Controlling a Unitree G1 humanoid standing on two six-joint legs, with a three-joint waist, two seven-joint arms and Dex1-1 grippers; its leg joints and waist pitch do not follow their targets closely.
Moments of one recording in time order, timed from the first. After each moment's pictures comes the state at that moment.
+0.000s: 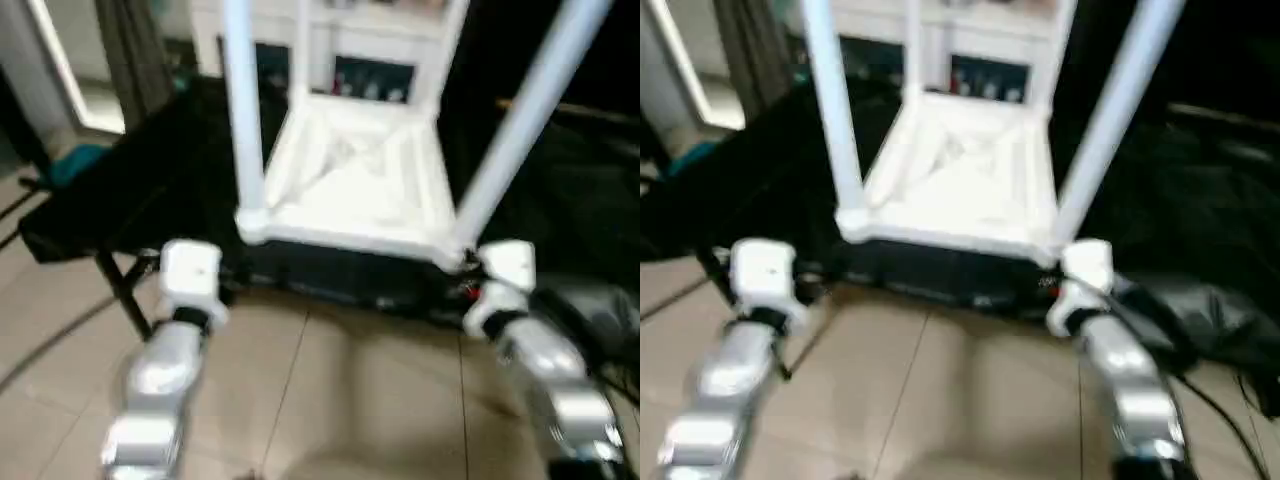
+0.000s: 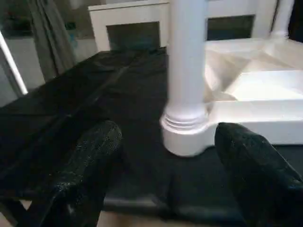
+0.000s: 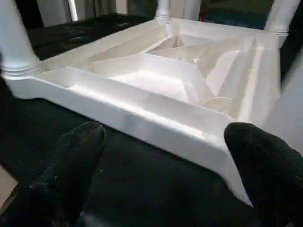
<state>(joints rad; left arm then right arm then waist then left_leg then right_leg) -0.04 0.12 0.04 -0.13 0.01 0.17 -0.08 -0.13 -0.23 -0.01 0.01 0.21 0.25 0.38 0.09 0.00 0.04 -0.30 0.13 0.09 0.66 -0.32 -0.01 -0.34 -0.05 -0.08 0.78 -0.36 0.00</state>
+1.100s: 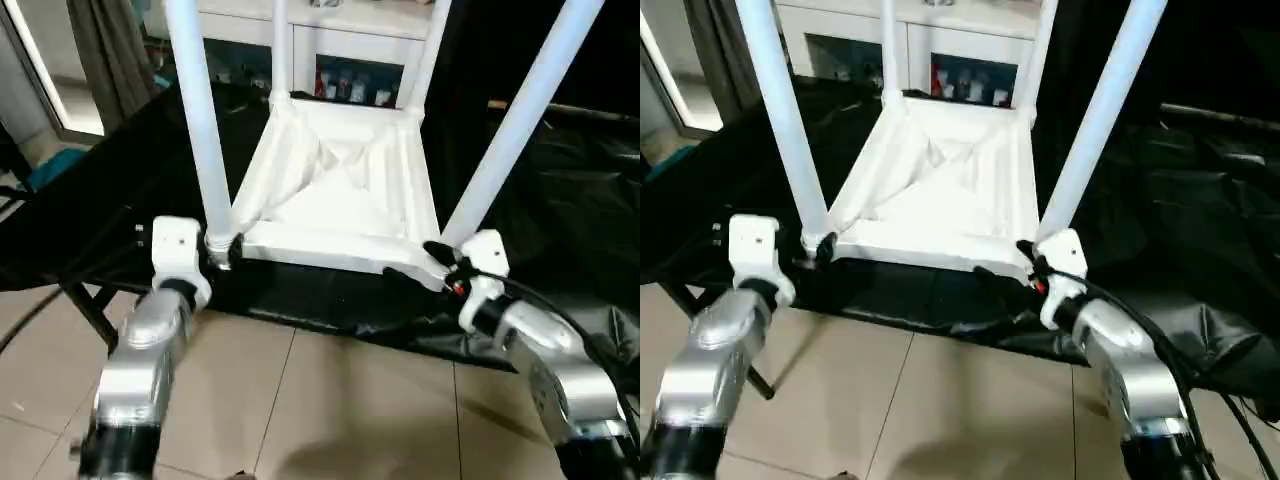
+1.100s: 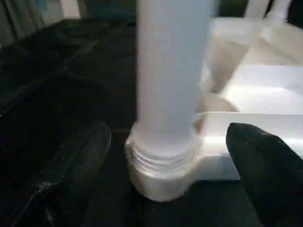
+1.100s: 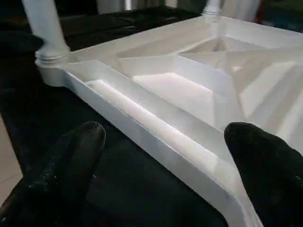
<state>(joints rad) -0.33 0.21 0.12 0.22 -0.10 0.27 -0.17 -0.22 -0.33 0.03 0.06 0.25 0.29 0.61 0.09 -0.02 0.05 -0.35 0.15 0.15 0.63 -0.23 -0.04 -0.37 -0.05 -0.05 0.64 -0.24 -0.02</state>
